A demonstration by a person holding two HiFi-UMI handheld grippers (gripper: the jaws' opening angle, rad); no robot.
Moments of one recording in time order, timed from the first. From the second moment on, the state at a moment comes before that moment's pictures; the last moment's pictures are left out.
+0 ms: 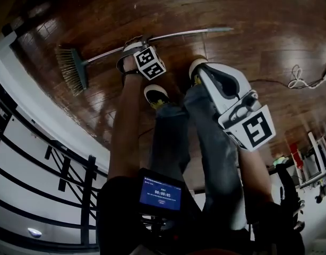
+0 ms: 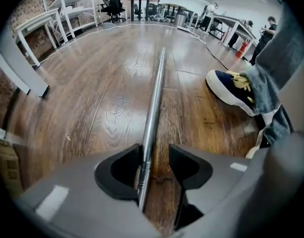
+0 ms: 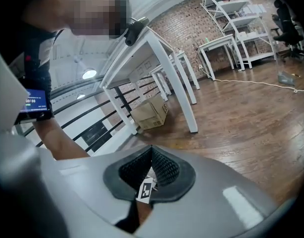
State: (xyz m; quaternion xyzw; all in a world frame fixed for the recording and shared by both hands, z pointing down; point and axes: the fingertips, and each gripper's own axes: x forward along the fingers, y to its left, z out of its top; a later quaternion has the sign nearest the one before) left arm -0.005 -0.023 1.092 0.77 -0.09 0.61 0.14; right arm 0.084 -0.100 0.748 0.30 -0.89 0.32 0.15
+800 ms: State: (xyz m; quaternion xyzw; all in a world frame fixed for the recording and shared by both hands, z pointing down) left arm -0.093 -0.128 0.714 0.82 -0.40 0.37 0.18; right arm 0.037 -0.161 0.525 0.34 -0.90 0.25 0.09
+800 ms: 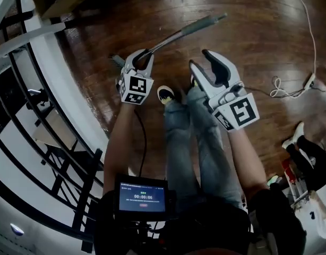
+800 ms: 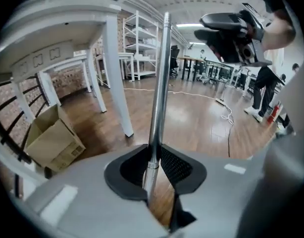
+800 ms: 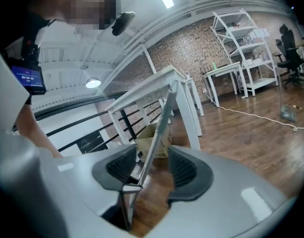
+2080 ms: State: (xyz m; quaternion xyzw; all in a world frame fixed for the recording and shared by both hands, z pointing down) left arm -0.127 -0.283 0.664 0.74 -0.58 0.23 0.27; right arm -0.142 -0.345 0.495 0.13 -0.97 0.18 0.04
